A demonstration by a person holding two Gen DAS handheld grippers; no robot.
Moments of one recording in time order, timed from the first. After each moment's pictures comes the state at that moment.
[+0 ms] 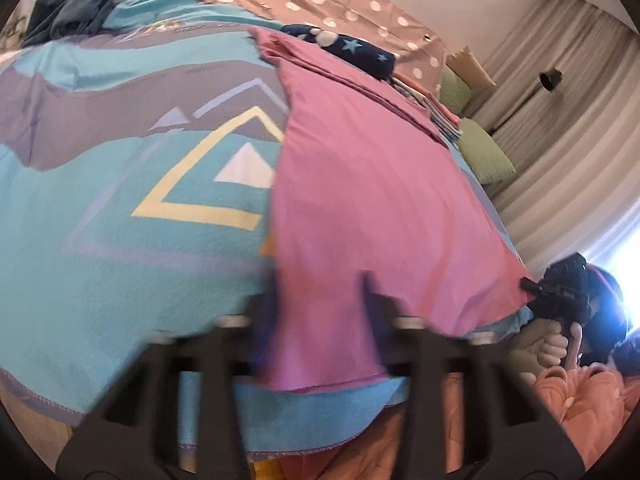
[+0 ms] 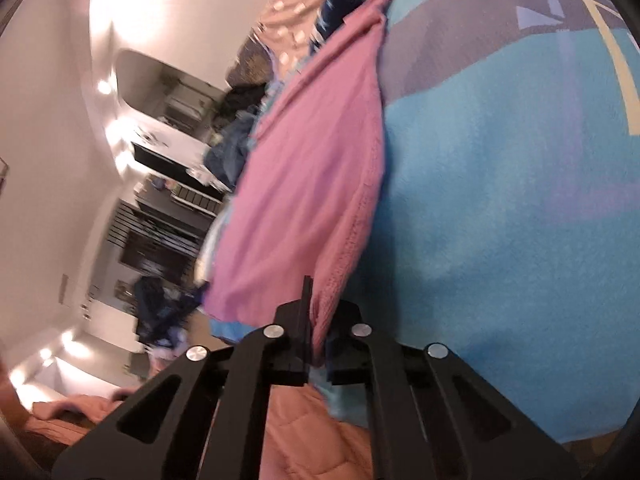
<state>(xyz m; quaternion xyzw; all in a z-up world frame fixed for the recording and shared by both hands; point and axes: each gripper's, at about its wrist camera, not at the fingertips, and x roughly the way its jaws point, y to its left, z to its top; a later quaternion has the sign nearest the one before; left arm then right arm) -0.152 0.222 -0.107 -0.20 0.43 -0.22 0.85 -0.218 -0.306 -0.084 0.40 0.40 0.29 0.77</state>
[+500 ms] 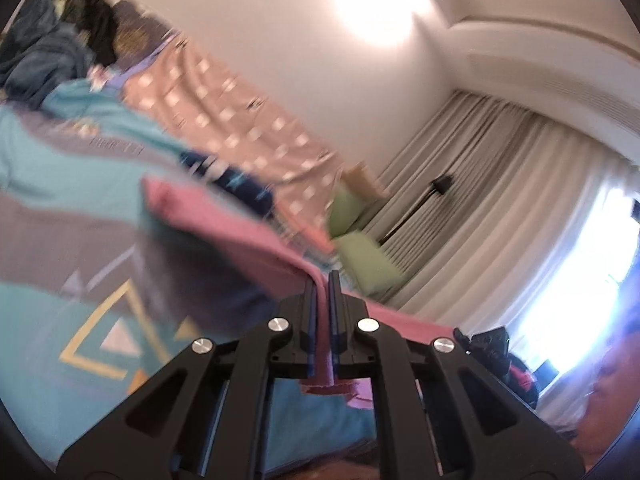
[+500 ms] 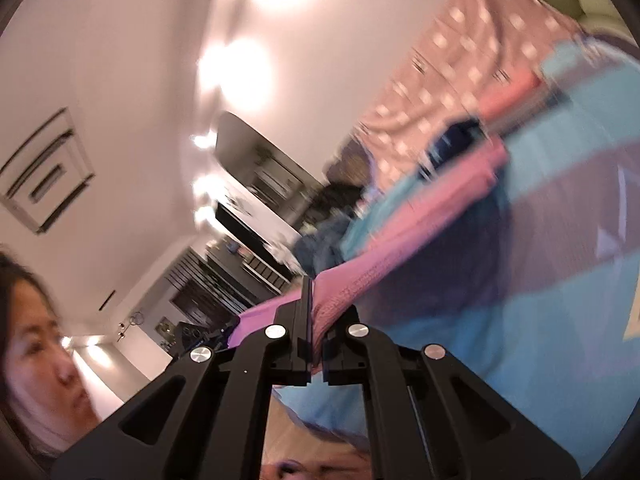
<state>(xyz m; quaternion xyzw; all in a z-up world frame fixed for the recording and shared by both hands) -0.185 0.224 0.051 -0.30 0.18 -0.34 0.87 -0.251 -0.341 0.073 0.38 0.16 0.35 0.84</state>
